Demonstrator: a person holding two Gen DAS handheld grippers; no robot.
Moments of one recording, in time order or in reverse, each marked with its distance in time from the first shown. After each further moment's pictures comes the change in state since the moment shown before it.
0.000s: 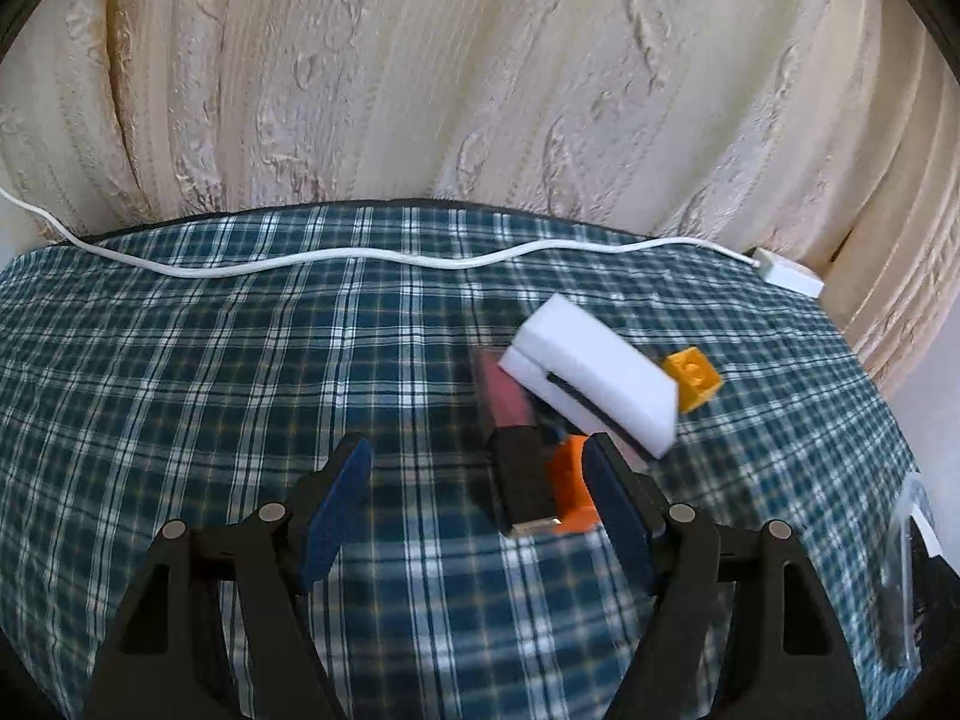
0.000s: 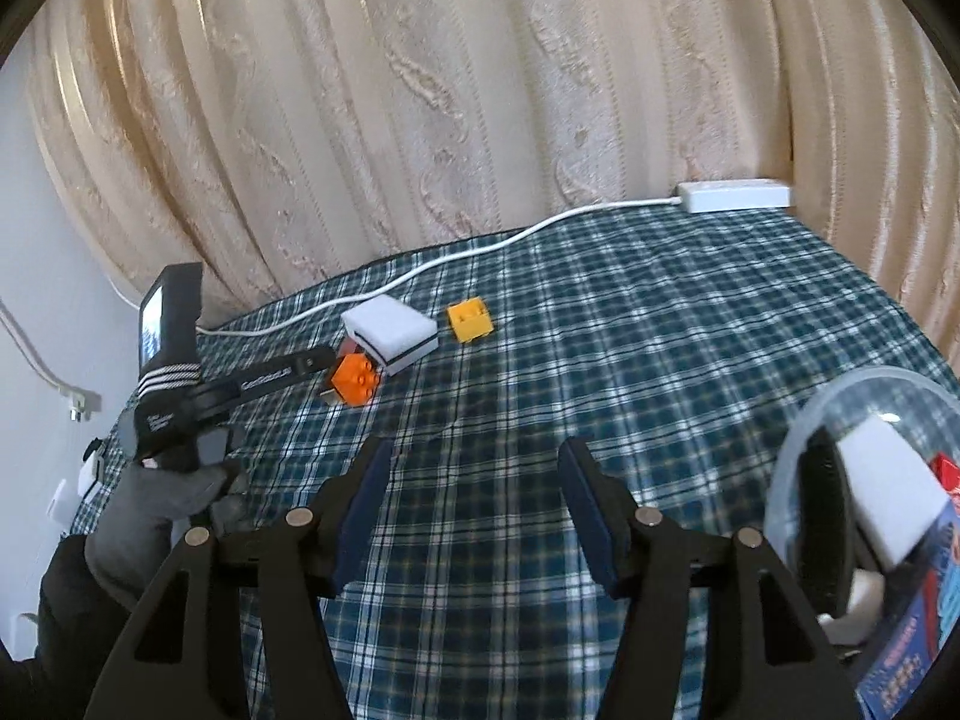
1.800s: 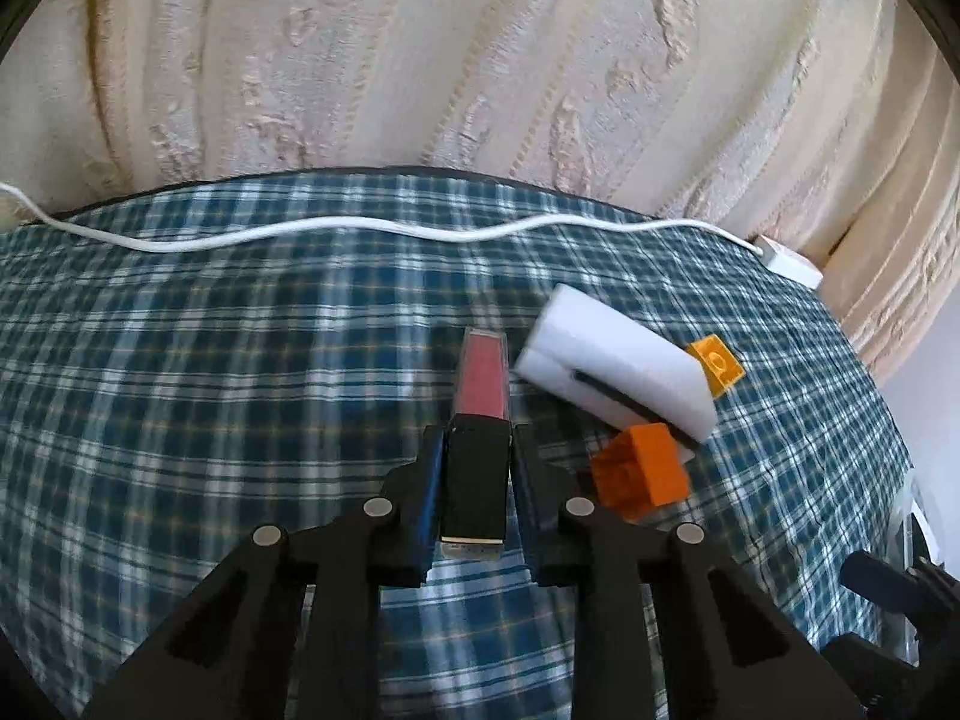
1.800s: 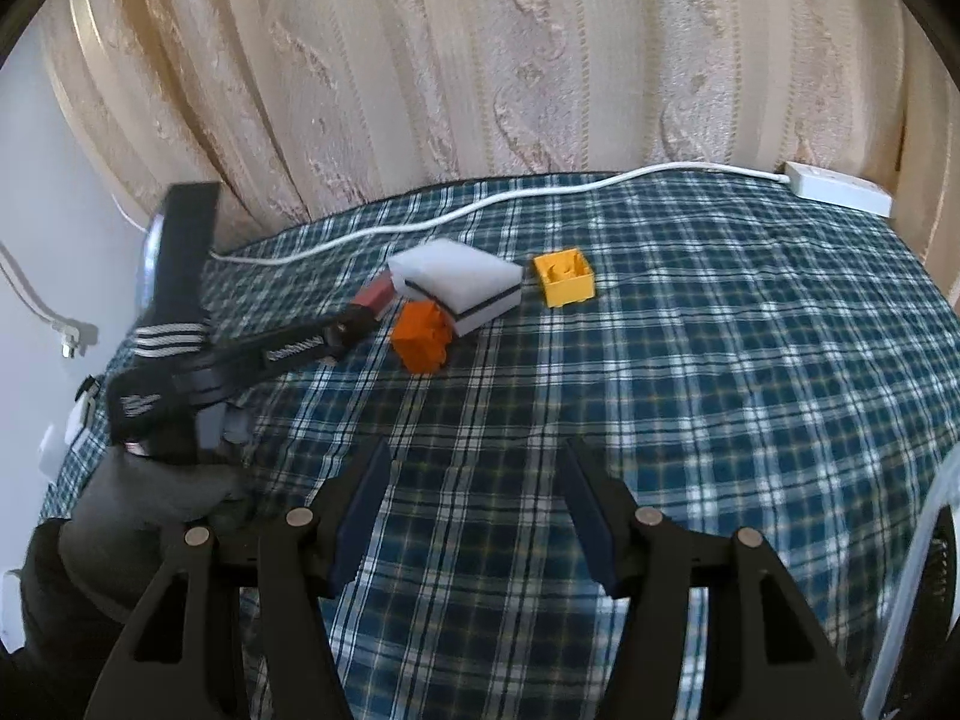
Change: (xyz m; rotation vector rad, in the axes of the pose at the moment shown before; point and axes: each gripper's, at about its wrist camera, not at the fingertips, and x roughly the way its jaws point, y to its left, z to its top) left arm 0.009 0.008 -0.003 -0.026 0.048 -0.032; right arm 0.085 0.048 0.016 -0.123 0.159 0.050
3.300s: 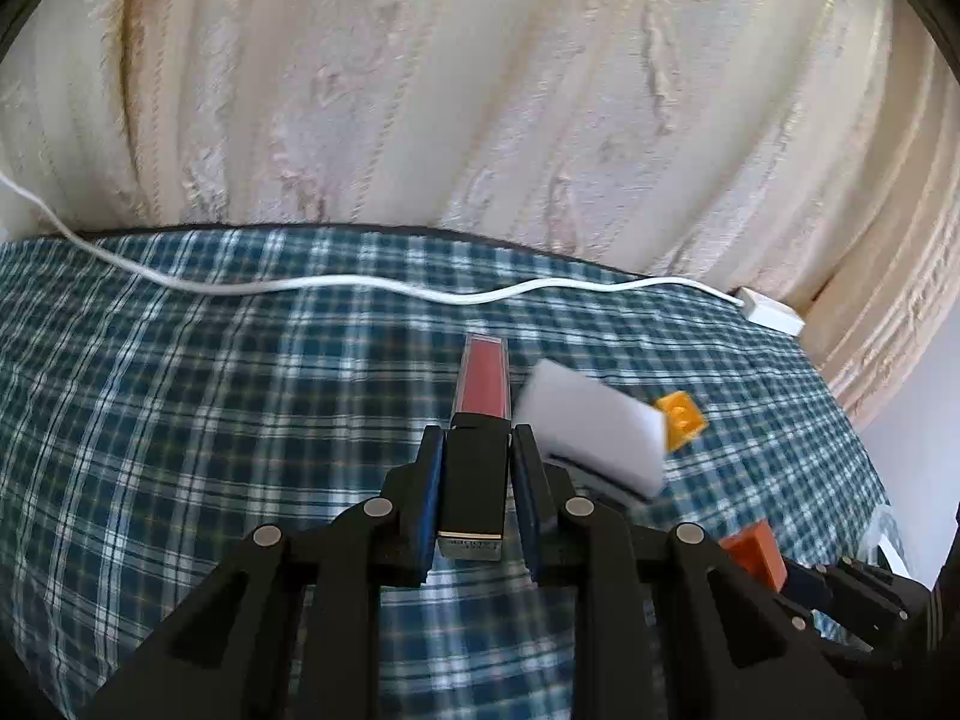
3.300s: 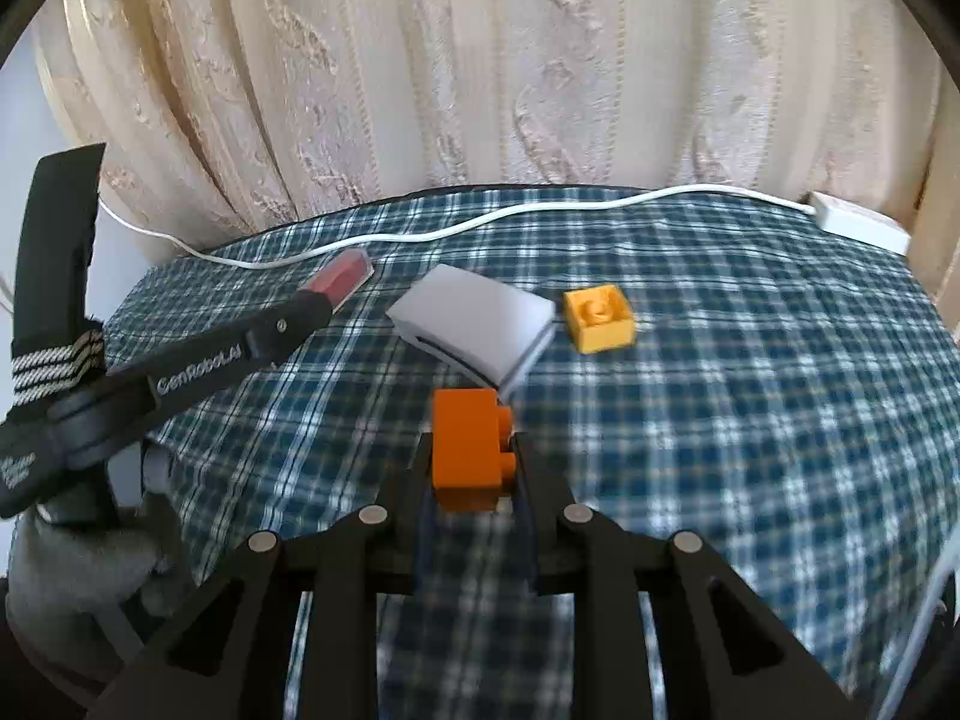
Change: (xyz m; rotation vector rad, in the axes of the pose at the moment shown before) left arm -0.032 0.003 0.014 -0.024 -0.091 -0.041; right arm 0.026 0.018 0.025 -0.023 -0.002 -0.056
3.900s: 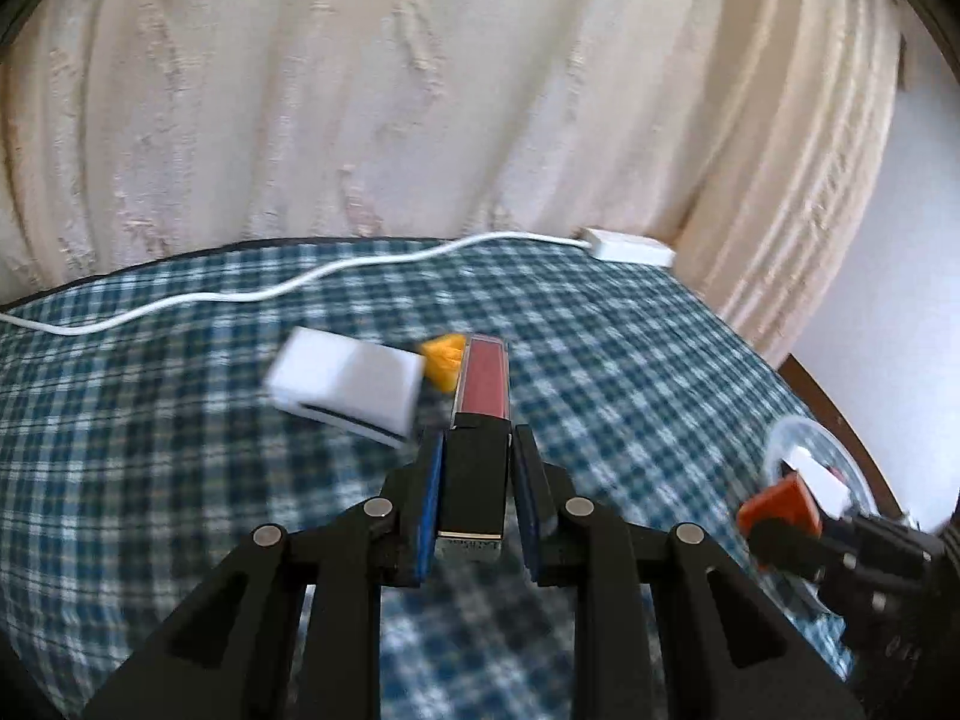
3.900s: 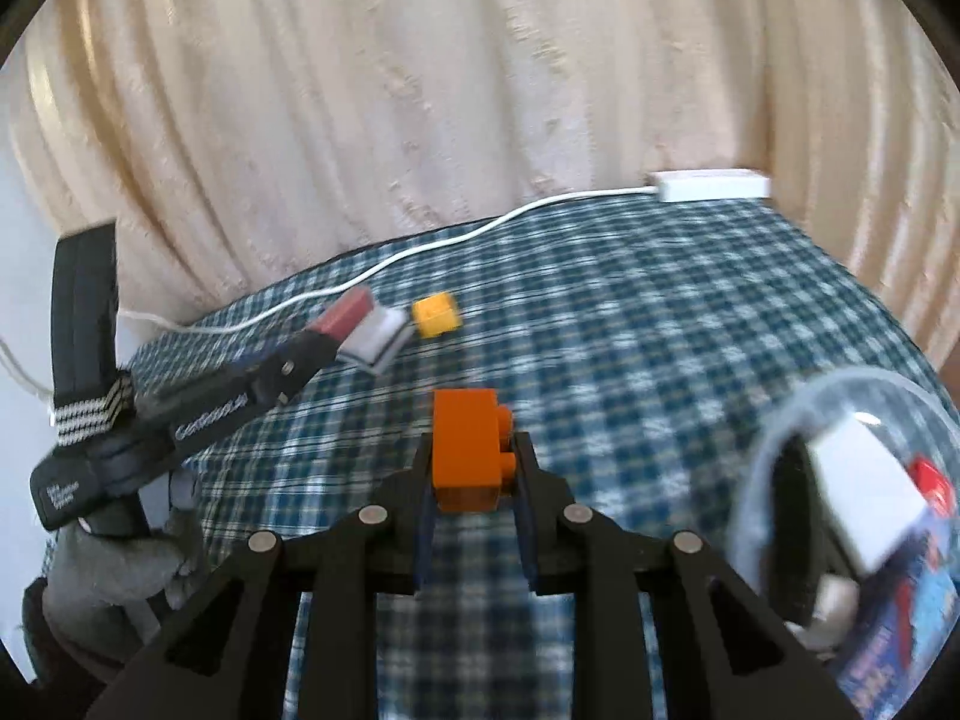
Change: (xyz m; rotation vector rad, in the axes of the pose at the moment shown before) left arm -0.028 -0.108 -0.037 0.205 0.022 -0.196; right arm -0.108 -0.083 -0.056 0.201 -0.127 -0.072
